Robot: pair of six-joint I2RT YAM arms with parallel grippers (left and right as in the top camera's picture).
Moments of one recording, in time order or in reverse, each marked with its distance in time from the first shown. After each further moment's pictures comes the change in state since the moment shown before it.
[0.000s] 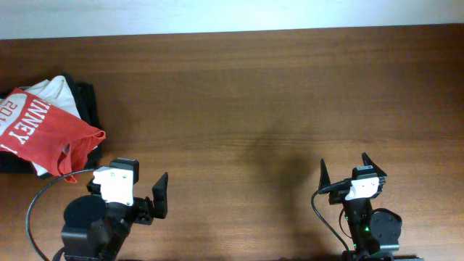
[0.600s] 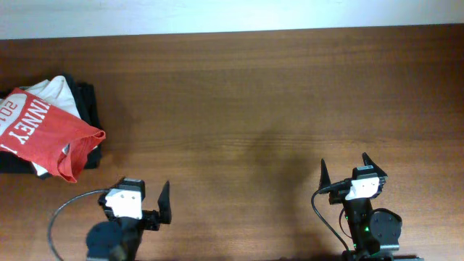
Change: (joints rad) left arm 0.000 -0.364 -0.423 0.221 -0.065 0.013; right arm 0.000 -0.002 0.000 -0.001 0.005 0.000
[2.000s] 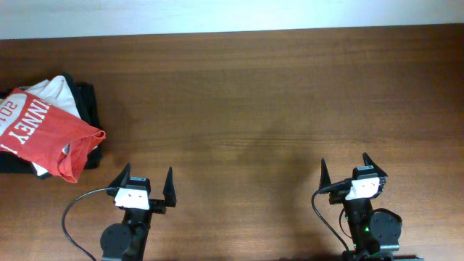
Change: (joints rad) left arm 0.000 -0.094 -0.355 0.531 -0.021 0.030; right arm 0.000 -0.002 0.000 0.000 0.003 0.000
